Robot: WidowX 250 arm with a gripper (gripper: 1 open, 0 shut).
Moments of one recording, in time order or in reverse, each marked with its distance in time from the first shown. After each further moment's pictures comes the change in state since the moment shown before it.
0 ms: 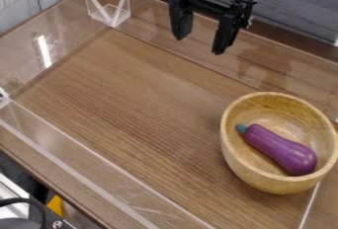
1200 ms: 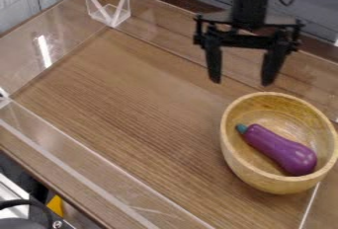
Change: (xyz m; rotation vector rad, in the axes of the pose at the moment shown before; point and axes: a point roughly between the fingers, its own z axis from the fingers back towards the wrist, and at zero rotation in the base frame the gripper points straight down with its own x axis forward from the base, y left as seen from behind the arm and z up) arm -0.020 -0.073 -0.014 -0.086 0.107 0.432
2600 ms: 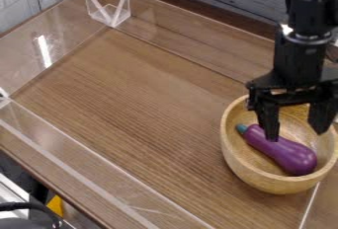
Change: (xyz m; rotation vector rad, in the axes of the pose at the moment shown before) arm -0.020 -0.051 -0.047 -0.086 -0.012 0.252
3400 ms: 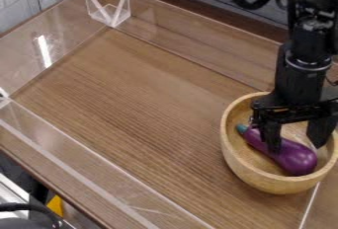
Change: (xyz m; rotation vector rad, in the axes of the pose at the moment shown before) arm 0.008 -0.006 -0.025 -0.002 -0.033 0.032
